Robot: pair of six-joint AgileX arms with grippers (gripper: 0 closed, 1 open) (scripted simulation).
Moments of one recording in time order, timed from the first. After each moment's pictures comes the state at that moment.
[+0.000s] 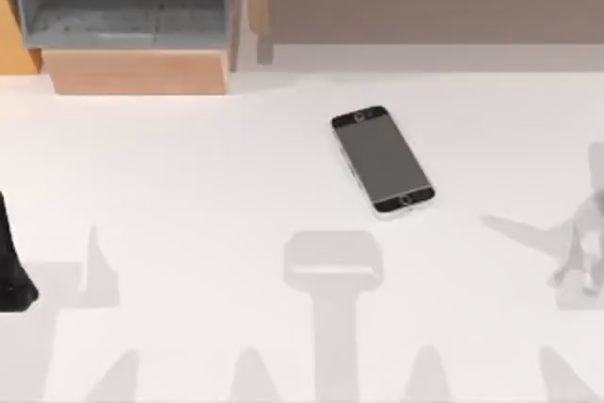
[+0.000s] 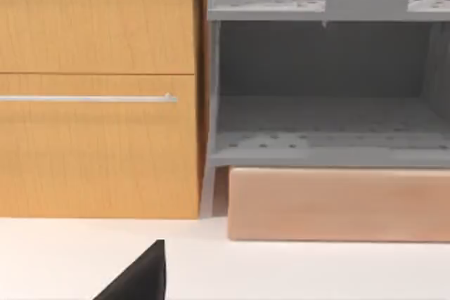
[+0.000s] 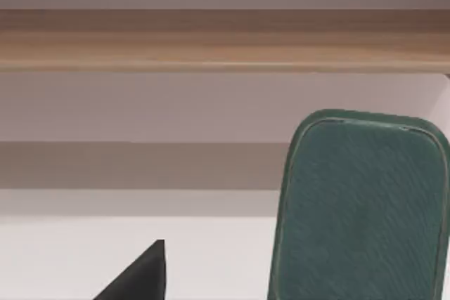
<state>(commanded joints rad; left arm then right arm) 0.00 0.00 0.00 0.00 0.00 0.00 0.00 0.00 0.00 0.00 0.00 0.00</state>
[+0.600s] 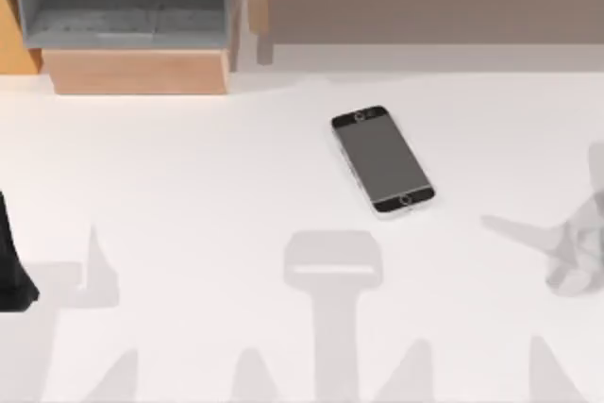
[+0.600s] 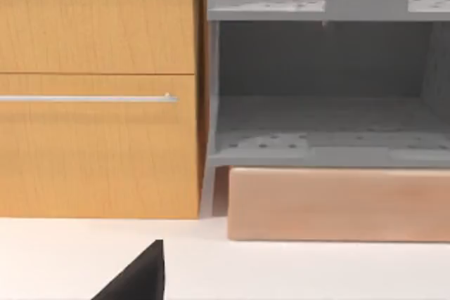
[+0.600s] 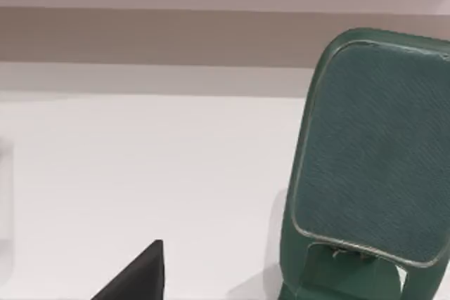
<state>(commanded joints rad) 0.00 0.00 0.00 0.00 0.00 0.00 0.03 0.34 0.28 -0.24 0.01 0.00</state>
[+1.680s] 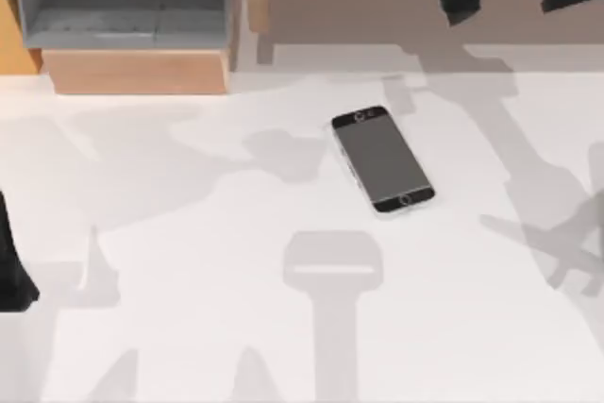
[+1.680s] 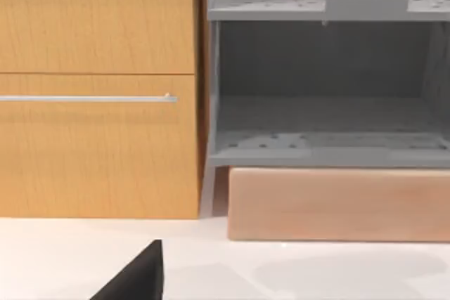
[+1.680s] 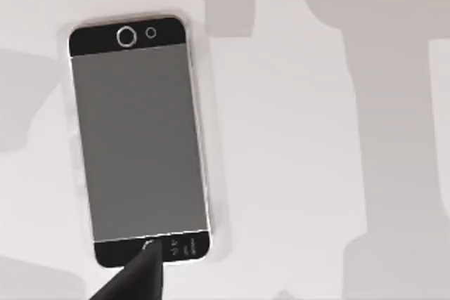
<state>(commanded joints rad) 0.00 0.00 0.00 0.00 0.00 0.00 0.33 2.07 2.11 -1.26 0.02 0.12</state>
